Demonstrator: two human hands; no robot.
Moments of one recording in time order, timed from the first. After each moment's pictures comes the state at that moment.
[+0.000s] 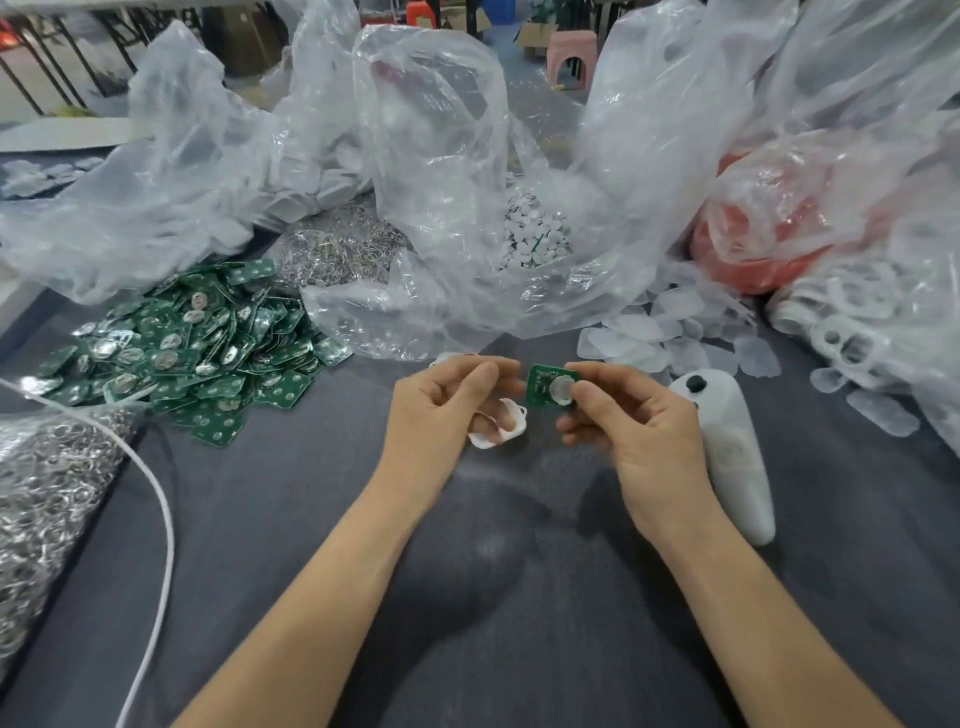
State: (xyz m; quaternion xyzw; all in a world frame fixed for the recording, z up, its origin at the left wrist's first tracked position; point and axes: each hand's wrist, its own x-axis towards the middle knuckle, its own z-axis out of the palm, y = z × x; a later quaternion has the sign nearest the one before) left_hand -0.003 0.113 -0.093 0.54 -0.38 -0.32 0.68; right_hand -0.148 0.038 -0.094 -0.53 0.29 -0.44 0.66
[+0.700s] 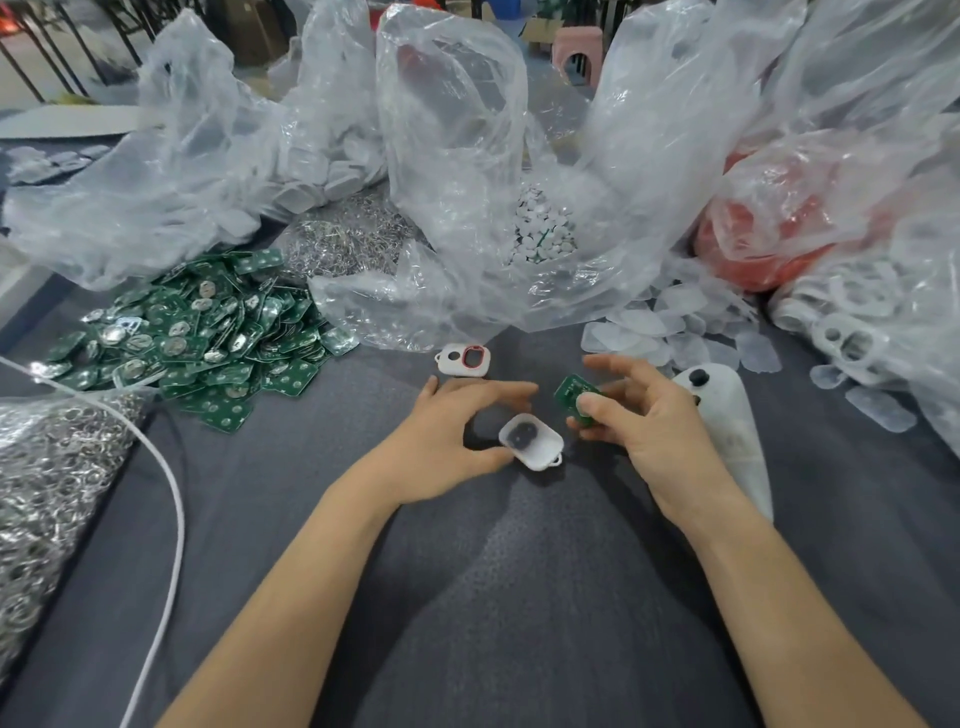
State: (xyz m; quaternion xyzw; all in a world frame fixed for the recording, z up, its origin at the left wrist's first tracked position) left_hand 0.021 0.125 -0.100 0.69 -0.63 -0.22 0.28; right_hand -0.158 0.022 -0.098 -0.60 0.37 -0.33 0.63
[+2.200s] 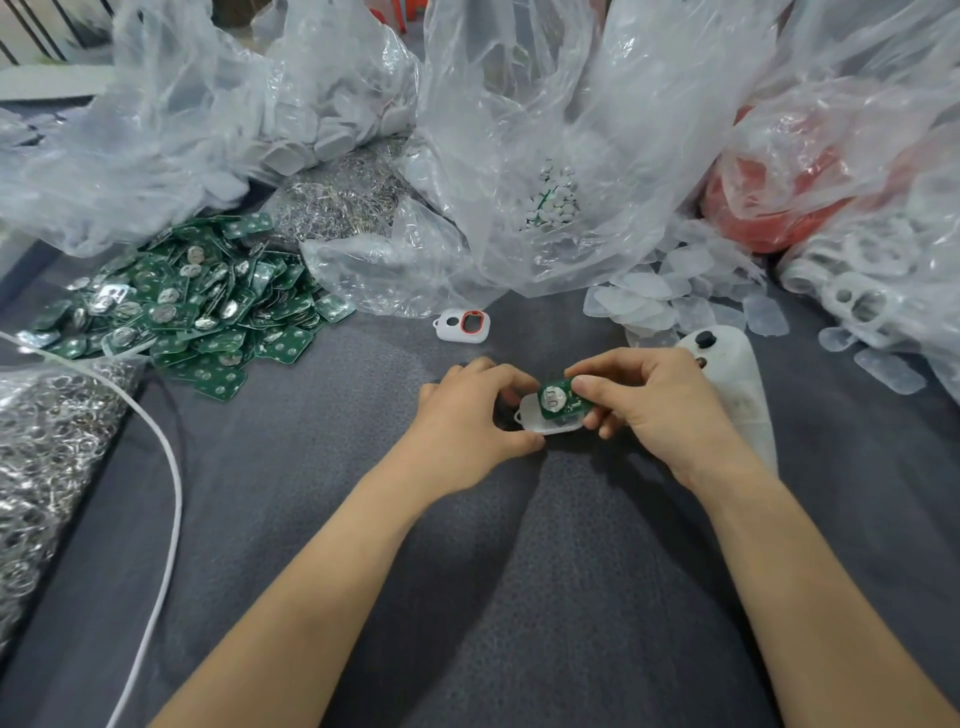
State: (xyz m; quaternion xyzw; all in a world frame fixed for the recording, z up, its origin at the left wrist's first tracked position) left_hand -0.011 0.125 -0.101 0.76 -0.56 -0.20 0.26; right_hand -0.162 0.024 -0.095 -0.66 0.37 -0.26 0.59
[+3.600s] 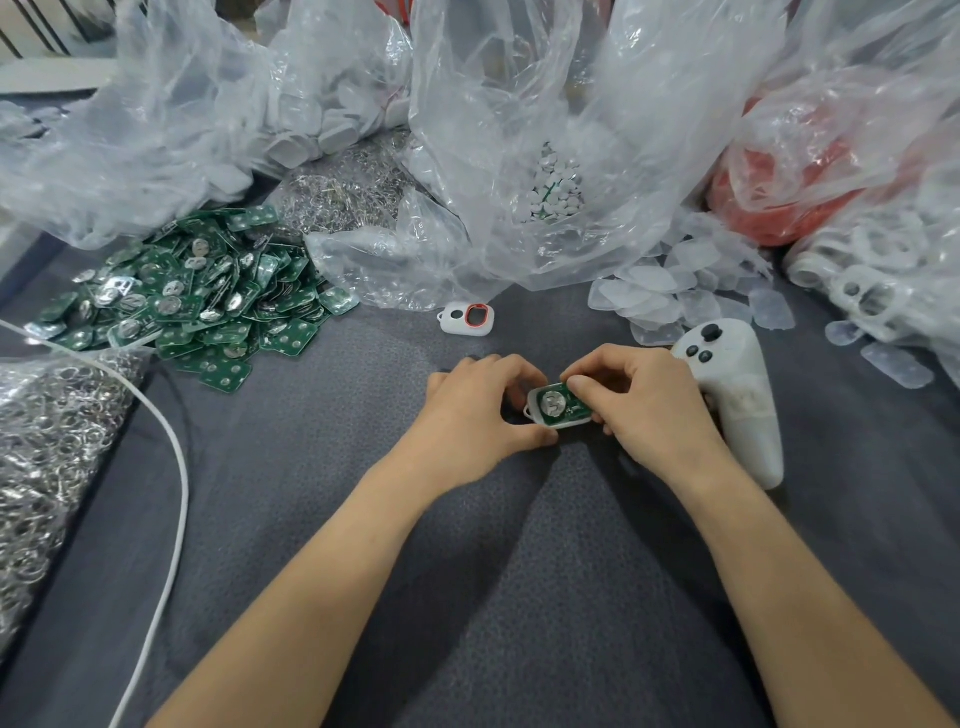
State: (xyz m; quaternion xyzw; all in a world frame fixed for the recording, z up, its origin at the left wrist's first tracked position) left_hand -0.015 0.125 -0.098 0.76 -0.57 -0.19 0.26; right_hand -0.158 0.029 -0.104 -0.79 0.39 -0.25 0.40
